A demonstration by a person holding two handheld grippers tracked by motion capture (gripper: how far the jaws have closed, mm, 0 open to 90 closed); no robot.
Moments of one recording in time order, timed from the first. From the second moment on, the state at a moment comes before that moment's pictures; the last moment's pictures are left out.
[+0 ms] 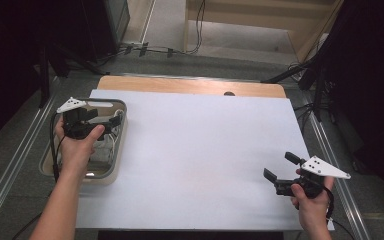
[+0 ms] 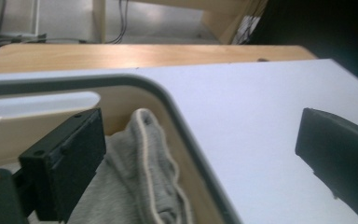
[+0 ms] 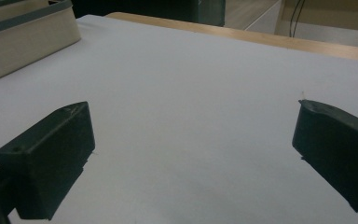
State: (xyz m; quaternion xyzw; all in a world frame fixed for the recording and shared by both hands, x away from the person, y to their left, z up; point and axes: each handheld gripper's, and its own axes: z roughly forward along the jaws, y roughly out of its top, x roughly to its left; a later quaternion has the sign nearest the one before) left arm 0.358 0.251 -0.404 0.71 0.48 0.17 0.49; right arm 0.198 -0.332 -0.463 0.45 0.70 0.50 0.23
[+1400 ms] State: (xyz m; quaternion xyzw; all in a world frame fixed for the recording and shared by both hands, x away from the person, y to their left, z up) left arm 0.247 0.201 -0.414 0.74 0.36 0.16 0.55; right arm 0.197 -0.334 -0.475 0.46 0.71 0.49 0.22
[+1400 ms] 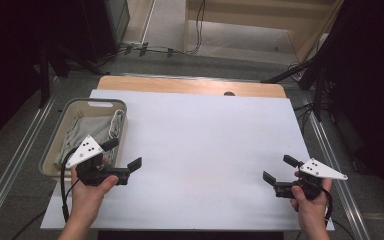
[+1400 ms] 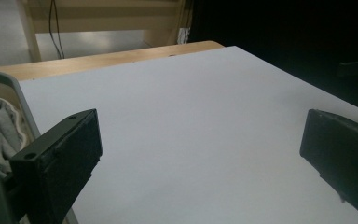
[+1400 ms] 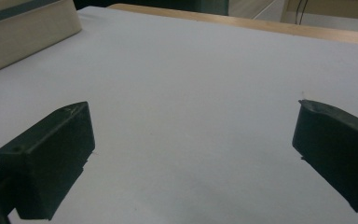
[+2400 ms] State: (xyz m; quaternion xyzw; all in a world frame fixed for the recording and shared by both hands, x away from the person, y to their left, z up) left arm 0.204 0.216 -0.449 0.74 0.35 0.15 0.55; right arm 0.169 -0.347 -0.495 0.46 0.71 0.48 0.22
